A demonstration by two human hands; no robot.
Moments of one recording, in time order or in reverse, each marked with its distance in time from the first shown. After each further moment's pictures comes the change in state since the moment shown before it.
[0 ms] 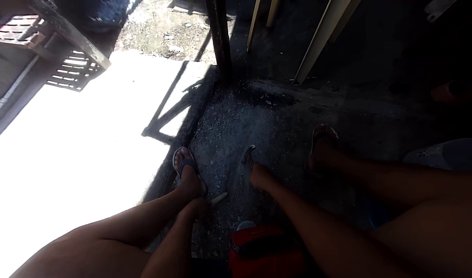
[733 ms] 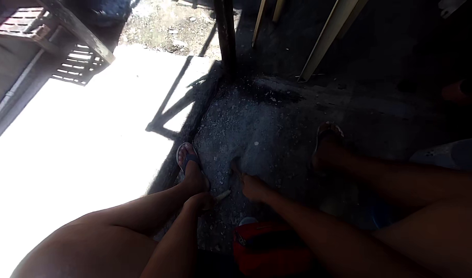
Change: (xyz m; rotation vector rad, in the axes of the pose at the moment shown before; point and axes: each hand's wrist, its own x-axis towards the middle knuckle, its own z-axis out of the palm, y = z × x) left_hand 0.072 -0.030 0.024 0.076 -0.044 -0.179; right_hand -0.029 -0.007 0.039 -0.152 -0.201 -0.209
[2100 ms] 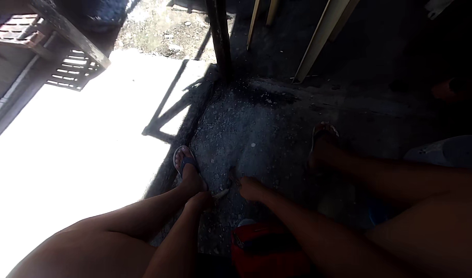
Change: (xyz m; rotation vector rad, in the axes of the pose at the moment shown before) left_hand -0.030 0.030 -0.006 0.131 0.109 0.008; right_hand 0.006 0.000 -0.006 0.015 -0.069 0.029
